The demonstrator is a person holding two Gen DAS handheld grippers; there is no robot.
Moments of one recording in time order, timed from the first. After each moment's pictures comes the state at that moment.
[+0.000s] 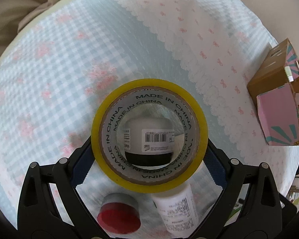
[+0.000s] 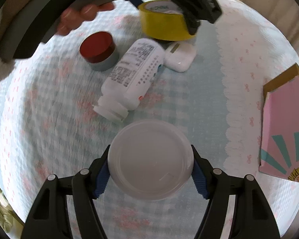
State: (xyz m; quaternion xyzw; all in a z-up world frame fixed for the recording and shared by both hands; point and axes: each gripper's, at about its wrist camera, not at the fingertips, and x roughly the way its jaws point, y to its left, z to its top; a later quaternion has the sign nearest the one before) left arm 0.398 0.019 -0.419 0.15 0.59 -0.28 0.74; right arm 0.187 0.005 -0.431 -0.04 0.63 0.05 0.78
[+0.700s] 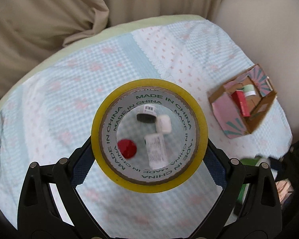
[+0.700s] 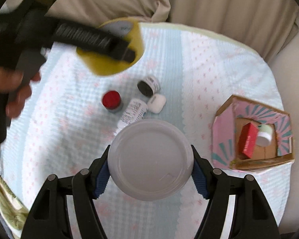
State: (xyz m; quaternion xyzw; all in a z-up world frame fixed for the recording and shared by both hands) left arm 0.269 0.093 -0.215 0.11 0.52 -0.23 0.82; right arm 0.151 -0.017 -0.259 -0.03 0.55 0.04 0.83
